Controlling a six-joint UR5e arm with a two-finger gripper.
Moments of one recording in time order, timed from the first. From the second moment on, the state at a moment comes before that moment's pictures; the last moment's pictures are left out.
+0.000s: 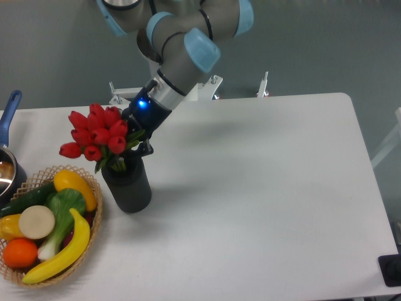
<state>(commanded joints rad) 2.48 -1.58 -2.06 -0.73 0.56 1.13</state>
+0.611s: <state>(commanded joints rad) 2.56 -1.52 -1.96 -0.79 0.49 0.89</state>
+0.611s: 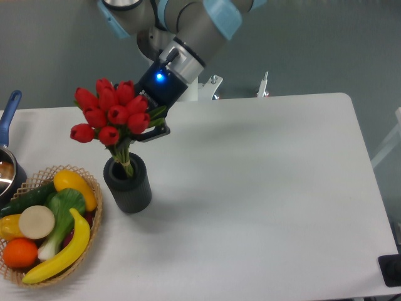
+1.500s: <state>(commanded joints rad) 2.63 -1.46 -1.81 -1.07 0.47 0.86</state>
